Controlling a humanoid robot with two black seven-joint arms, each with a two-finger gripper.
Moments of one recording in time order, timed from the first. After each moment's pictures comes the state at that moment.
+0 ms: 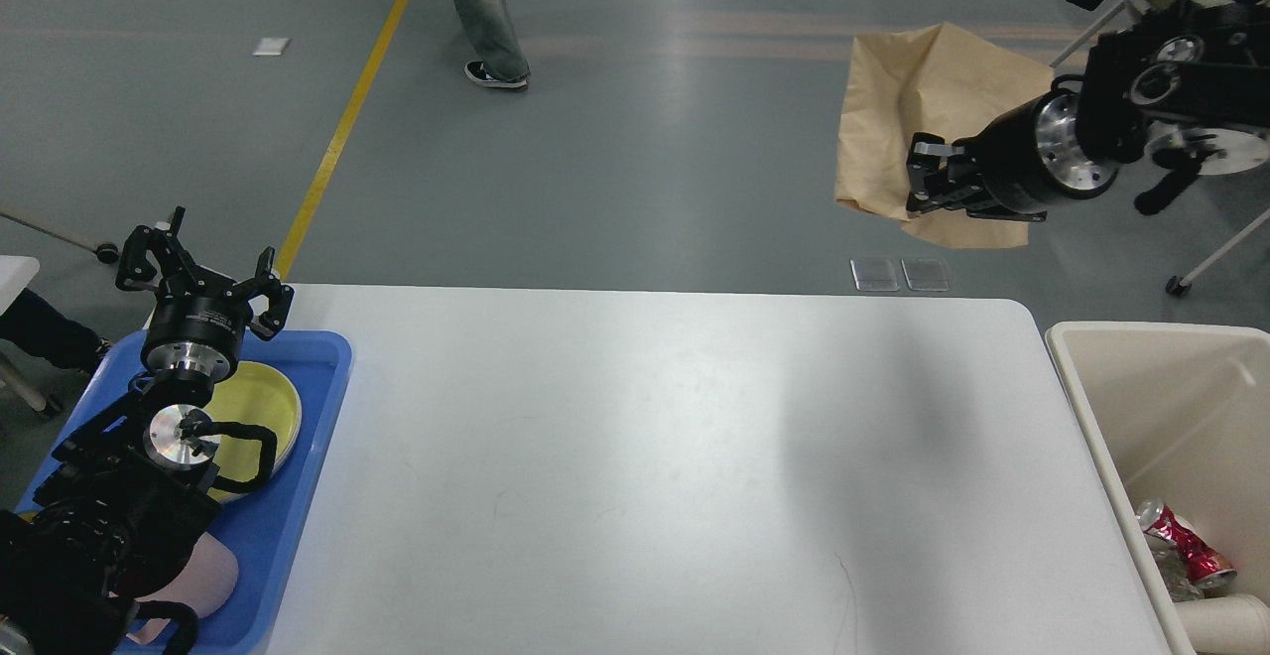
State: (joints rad) left arm -0.78 0.18 -0.86 -0.05 -0.16 -0.56 -0.42; right arm 1.87 -0.61 -0.74 1.20 -0.23 0.38 -0.25
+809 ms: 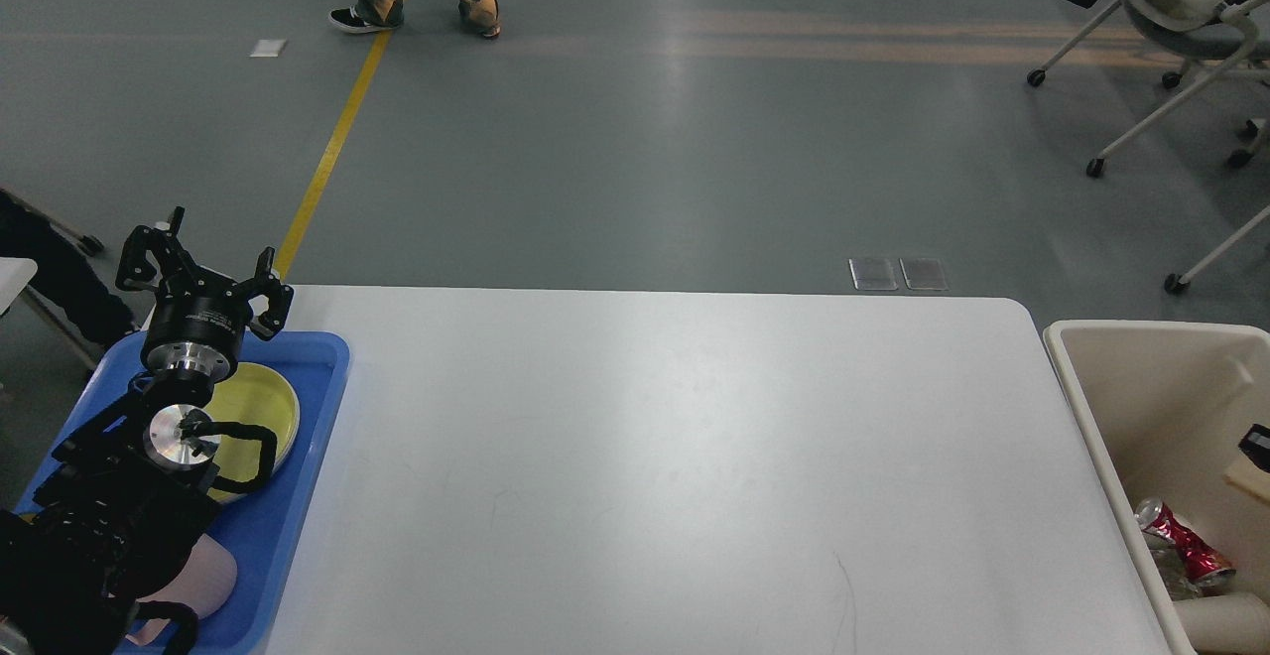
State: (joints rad) left arm -0.78 0.18 -0.86 -0.05 -0.16 -0.56 -0.42; right arm 0.96 -0.69 -0.80 0.55 -0.22 0.14 -0.25
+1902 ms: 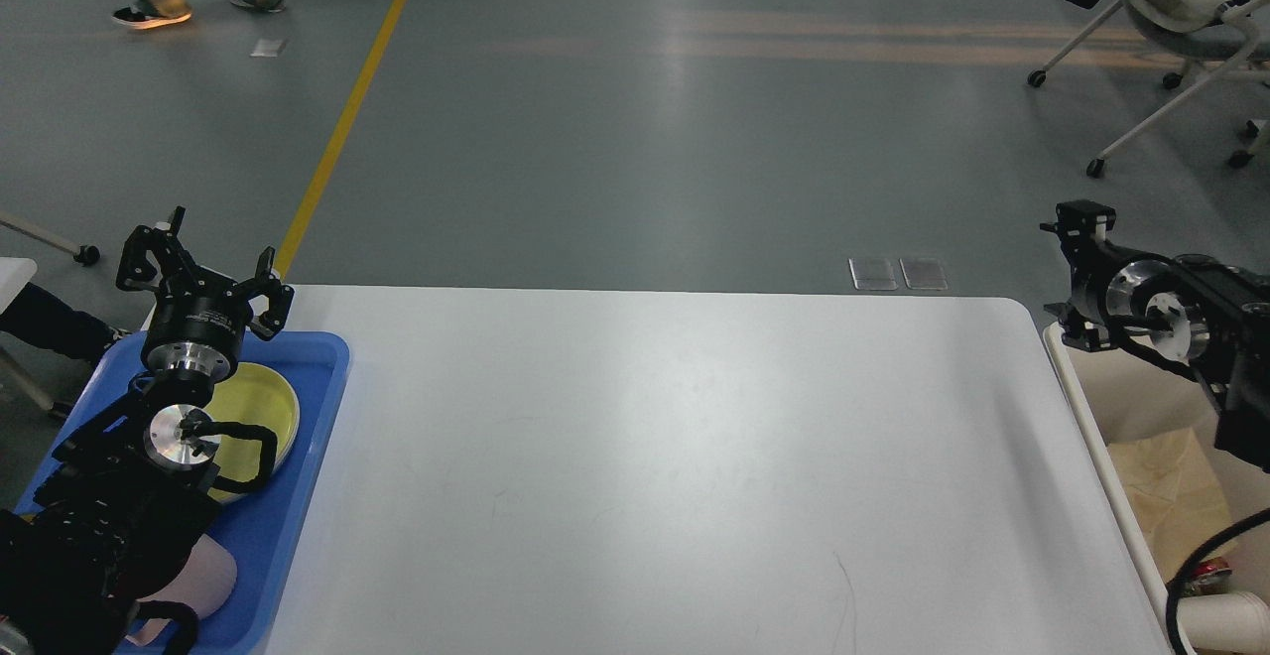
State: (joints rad) left arm -0.78 0.18 -0.86 -0.05 -0.16 -0.56 -0.42; right arm 0.95 -0.45 0.30 0.35 -0.22 0.13 -0.19
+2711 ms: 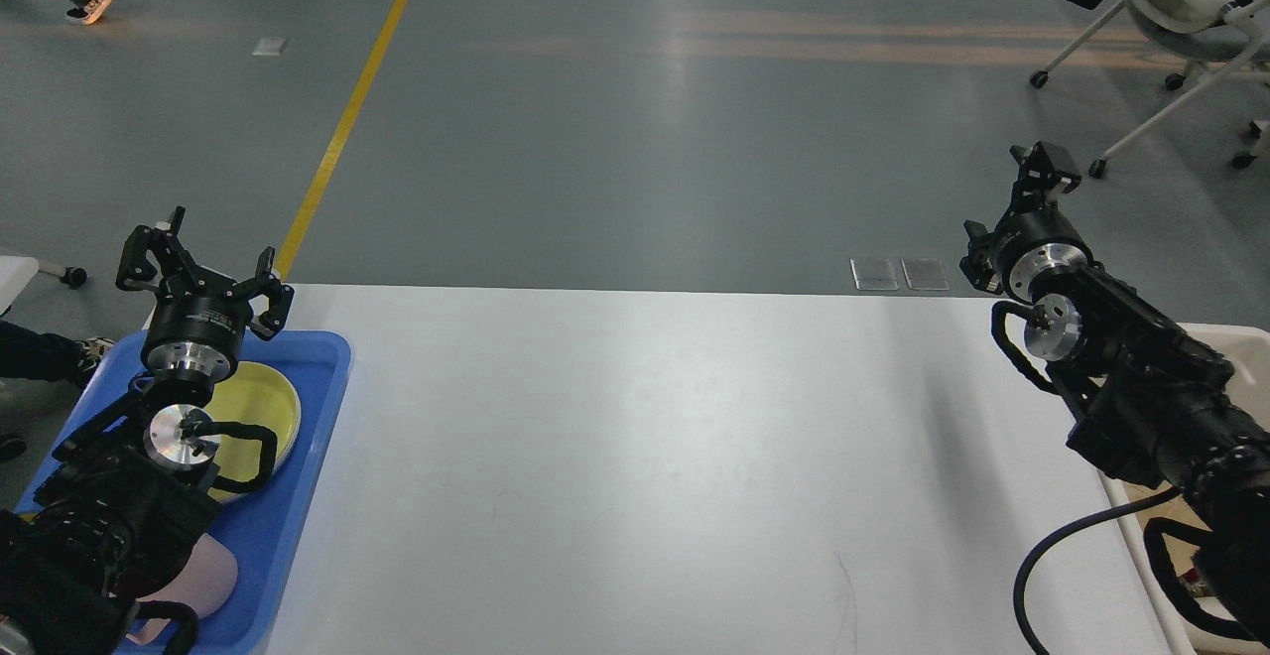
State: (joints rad) left arm -0.78 0.18 -0.86 -0.05 -0.16 -0.56 -0.42; right arm 0.88 -0.24 0.71 0.36 -0.22 -0.04 0.18
